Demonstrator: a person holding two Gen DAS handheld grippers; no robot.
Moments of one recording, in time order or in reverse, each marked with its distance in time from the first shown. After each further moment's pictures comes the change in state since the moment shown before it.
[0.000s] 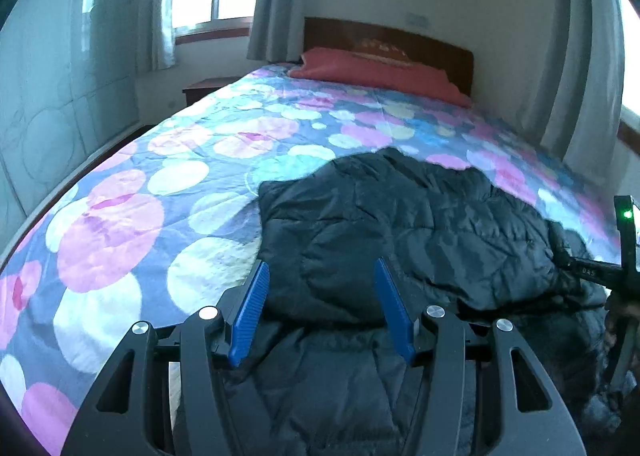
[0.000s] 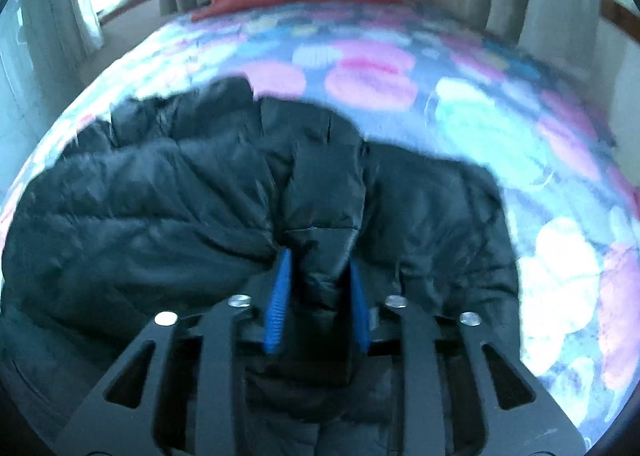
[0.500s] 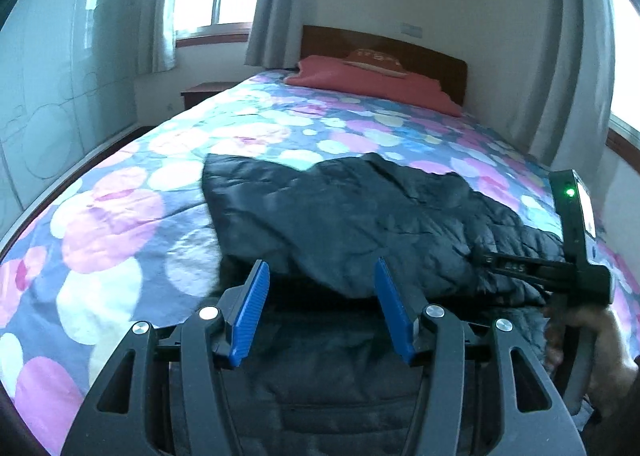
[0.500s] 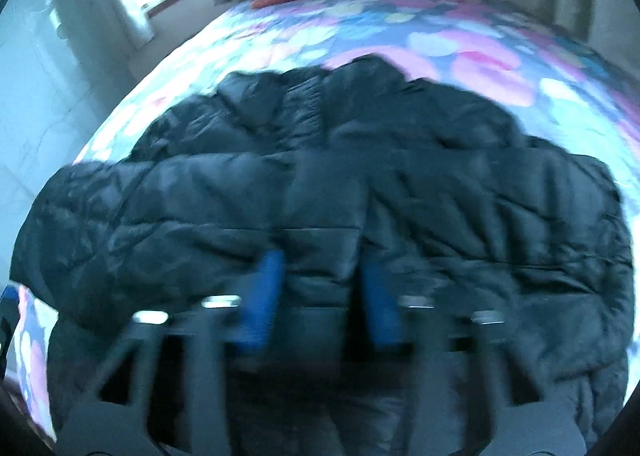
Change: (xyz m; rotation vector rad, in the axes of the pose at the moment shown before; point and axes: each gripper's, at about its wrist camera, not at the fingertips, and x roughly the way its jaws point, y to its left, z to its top) left arm -0.038 -0.007 -0.012 -0.038 -0.038 -0.017; right arm -0.007 0.106 0.004 -0.022 0.008 0.215
